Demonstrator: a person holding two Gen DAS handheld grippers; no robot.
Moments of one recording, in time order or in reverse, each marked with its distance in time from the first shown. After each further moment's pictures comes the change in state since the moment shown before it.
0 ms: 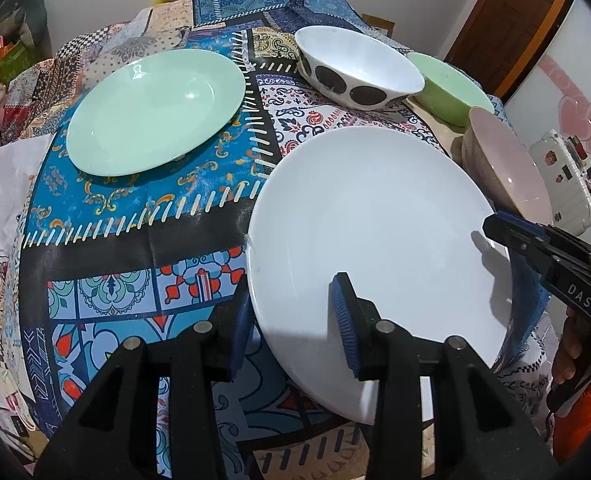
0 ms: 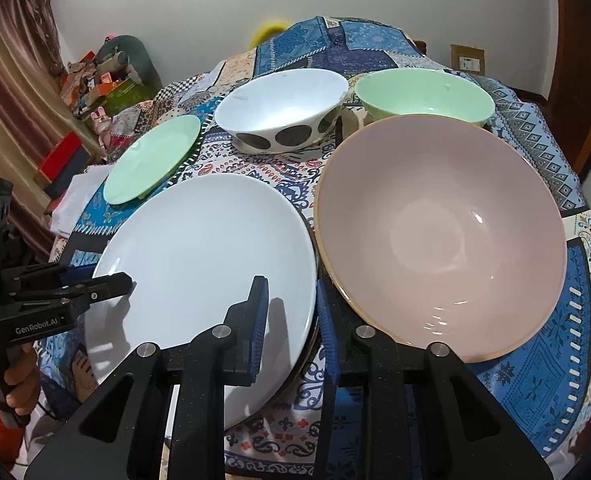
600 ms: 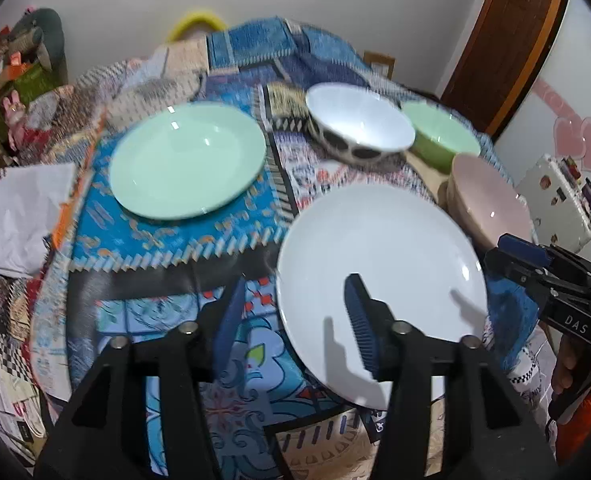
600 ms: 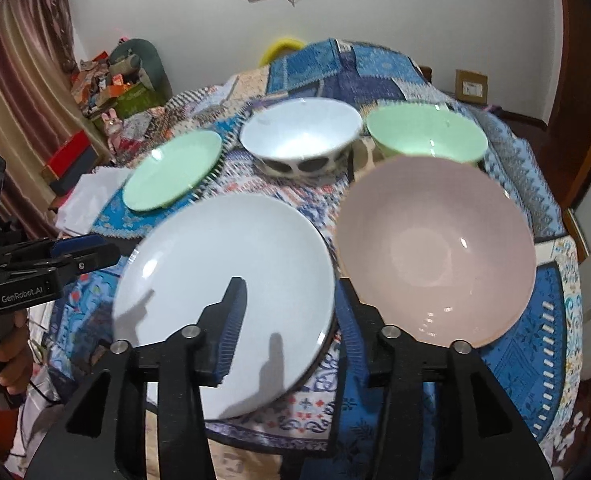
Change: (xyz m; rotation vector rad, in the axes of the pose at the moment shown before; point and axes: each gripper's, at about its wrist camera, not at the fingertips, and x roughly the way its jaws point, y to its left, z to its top) left arm -0.062 0.008 0.003 -0.003 -0.160 0.026; right arm -0.032 0.020 0.009 -0.059 -0.063 -0.007
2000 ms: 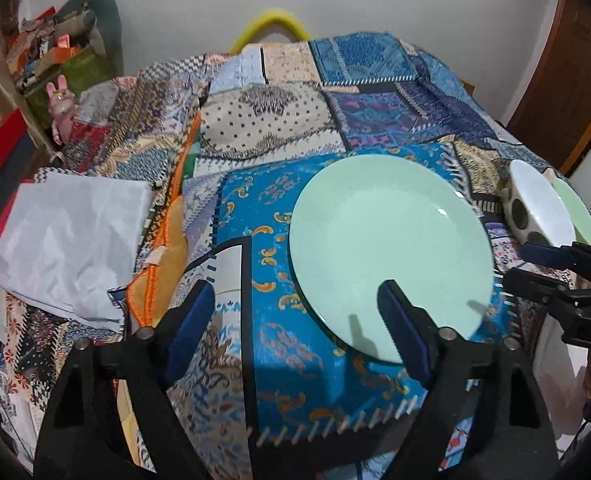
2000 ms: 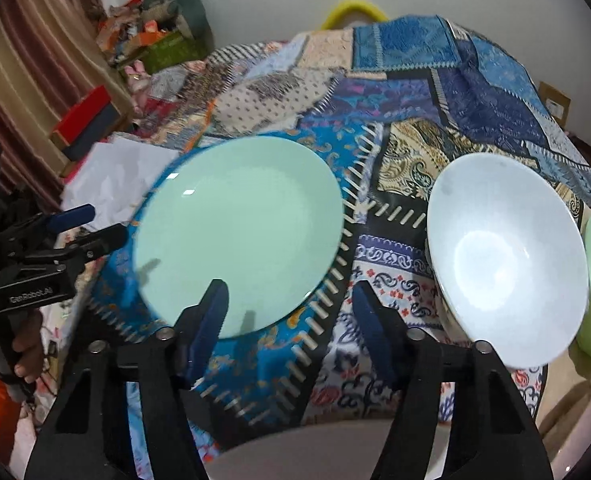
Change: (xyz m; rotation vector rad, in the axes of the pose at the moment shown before) left arm 0.075 0.190 0.084 -0.107 0.006 0.166; right arm 0.164 0.101 0.107 -0.142 0.192 0.083
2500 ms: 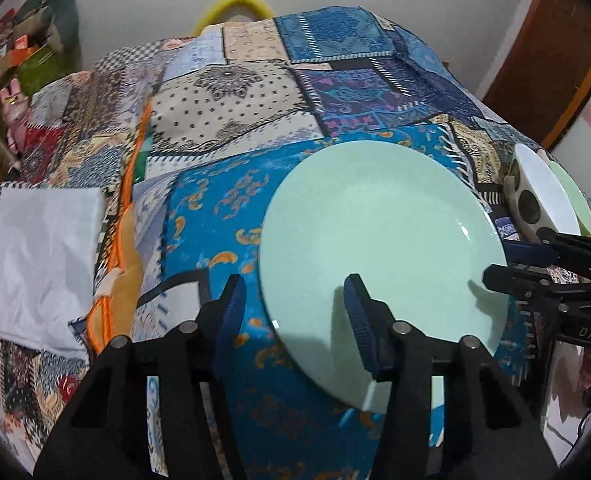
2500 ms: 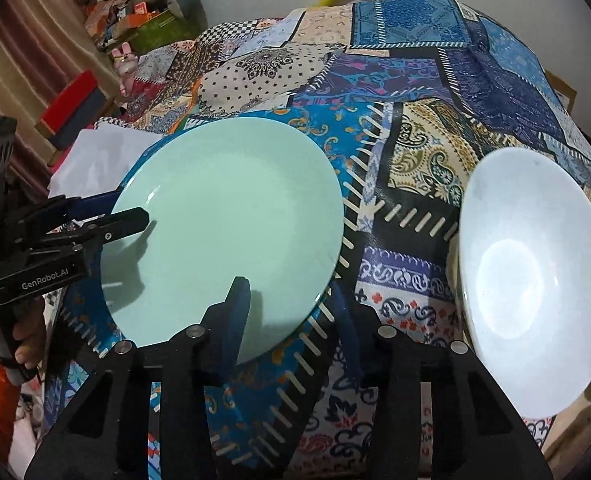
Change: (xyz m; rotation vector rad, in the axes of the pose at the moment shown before) left arm 0.049 -0.005 0.021 0.082 0.063 -0.115; right arm 0.029 -0.003 0.013 -0.006 0.072 -0.001
